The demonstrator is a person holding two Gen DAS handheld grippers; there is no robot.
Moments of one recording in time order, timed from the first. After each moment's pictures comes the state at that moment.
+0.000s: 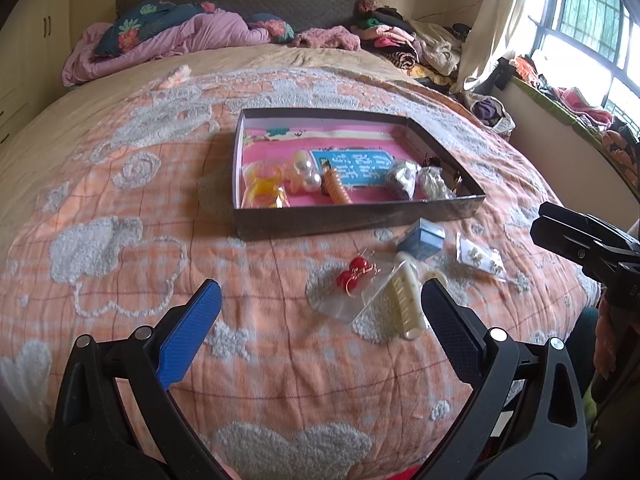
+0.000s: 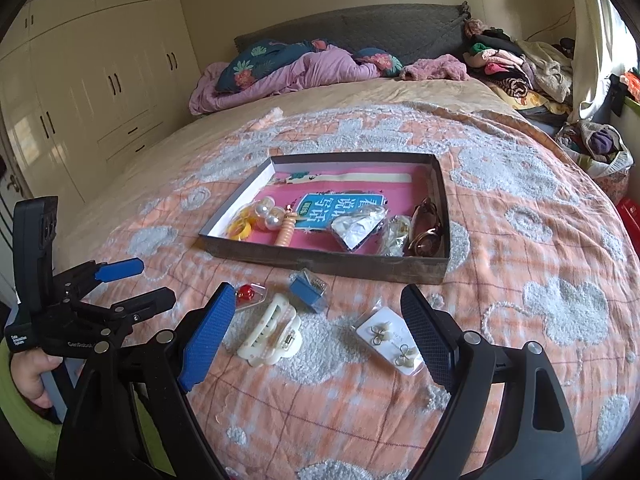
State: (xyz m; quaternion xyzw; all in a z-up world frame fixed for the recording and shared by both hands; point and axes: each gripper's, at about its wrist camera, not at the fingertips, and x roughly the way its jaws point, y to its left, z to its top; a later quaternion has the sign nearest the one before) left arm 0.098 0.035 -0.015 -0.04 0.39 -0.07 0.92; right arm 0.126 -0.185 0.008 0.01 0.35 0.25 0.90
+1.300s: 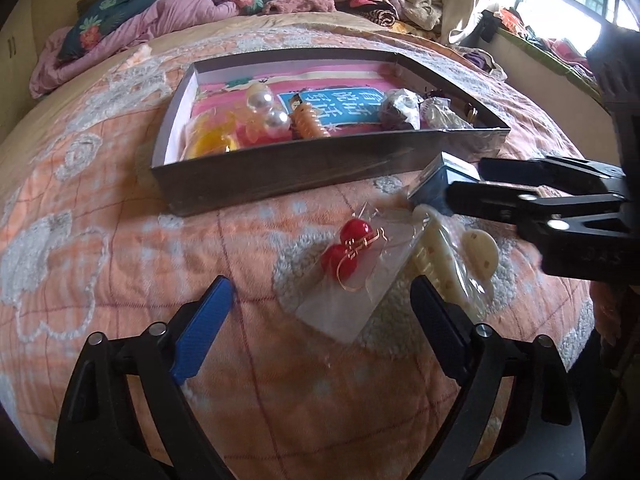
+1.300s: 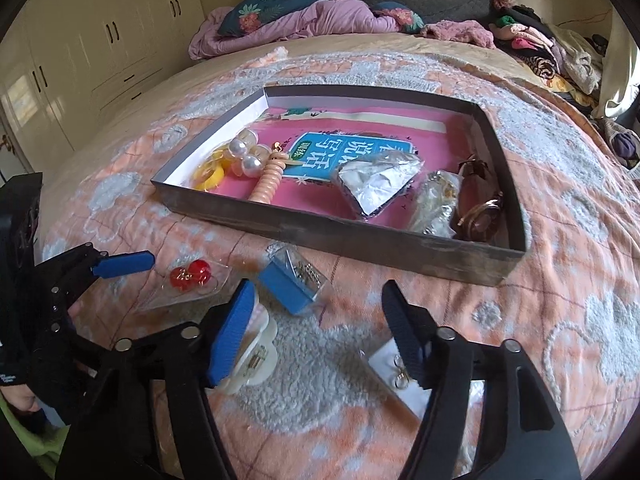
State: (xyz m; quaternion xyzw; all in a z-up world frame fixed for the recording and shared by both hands) left arm 0.139 0.009 -0.077 0.02 0.44 -0.10 0.89; right arm 0.194 -0.139 -0.065 -0.05 0.42 0.26 0.87
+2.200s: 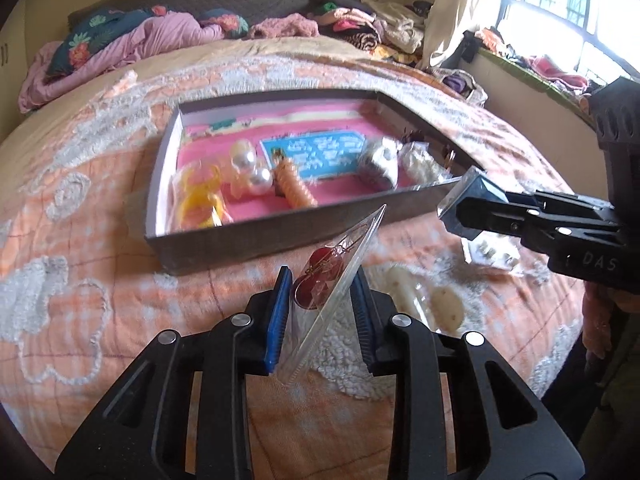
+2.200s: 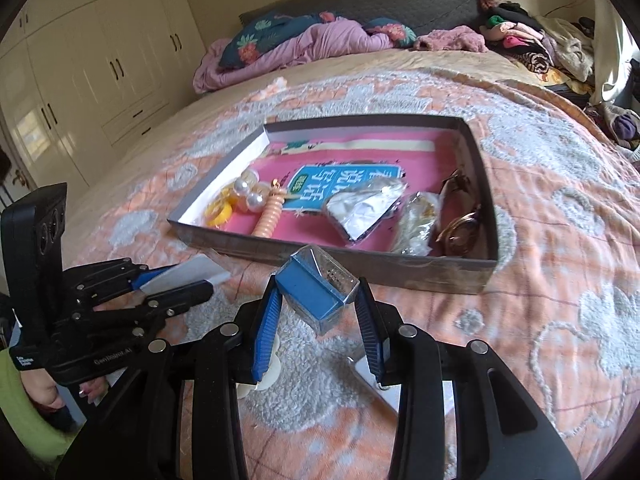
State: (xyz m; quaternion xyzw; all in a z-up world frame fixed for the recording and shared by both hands) left arm 0.149 0.007 -0.045 0.00 0.39 -0.13 0.91; right arm 0.188 -0.171 -0.042 0.02 0.39 0.27 0.88
